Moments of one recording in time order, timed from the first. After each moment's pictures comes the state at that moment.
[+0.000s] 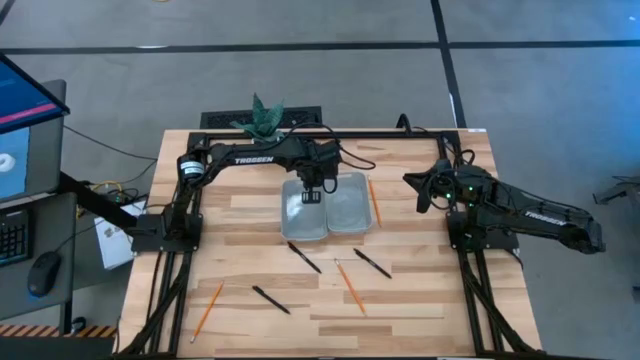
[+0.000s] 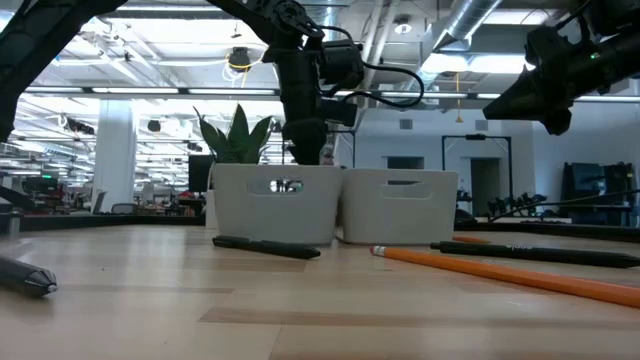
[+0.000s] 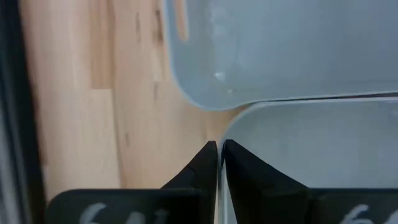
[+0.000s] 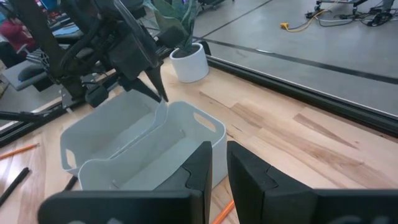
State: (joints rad) left arm 0.30 2.07 1.72 -0.93 -0.10 0.33; right arm -0.33 0.33 0.30 -0.29 0.12 0.31
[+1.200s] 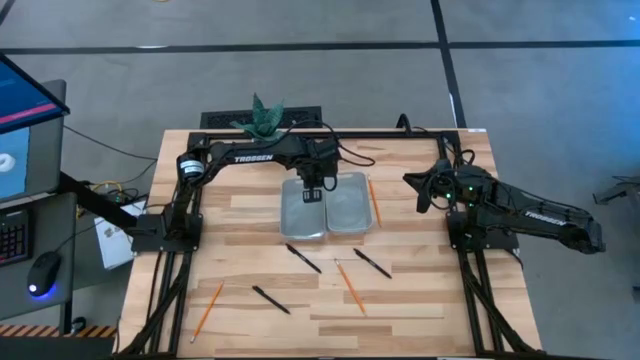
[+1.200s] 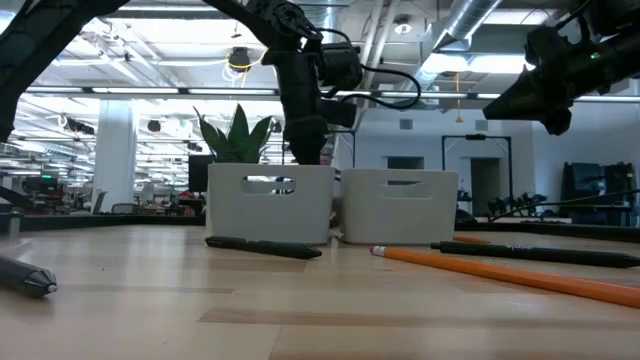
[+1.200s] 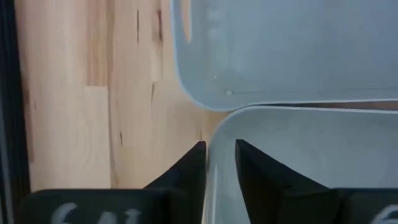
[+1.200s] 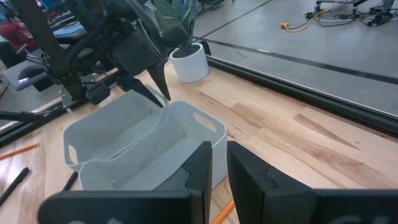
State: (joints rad) left arm 0.32 2.07 1.72 -0.93 -0.07 0.29; right arm -0.33 0.33 0.30 -0.29 0.12 0.31
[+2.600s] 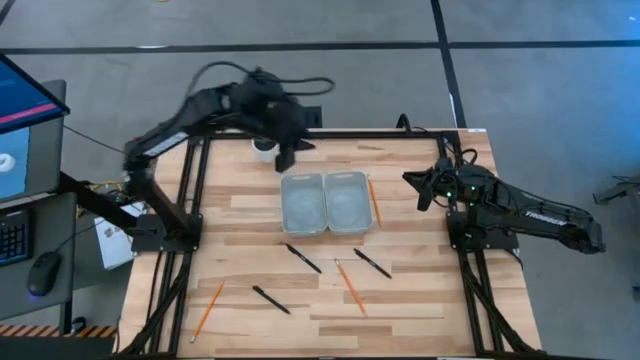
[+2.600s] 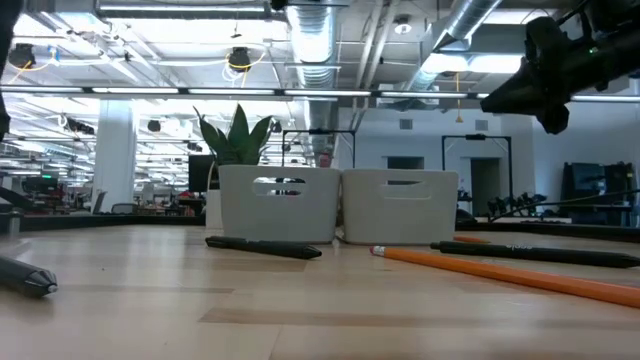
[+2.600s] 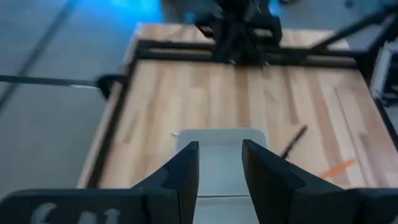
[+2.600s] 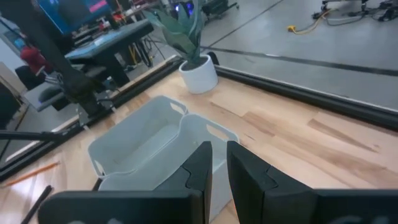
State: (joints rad) left arm 0.35 1.64 2.05 -1.04 0.20 0.16; right arm -0.33 0.33 0.30 -0.23 0.10 0.38
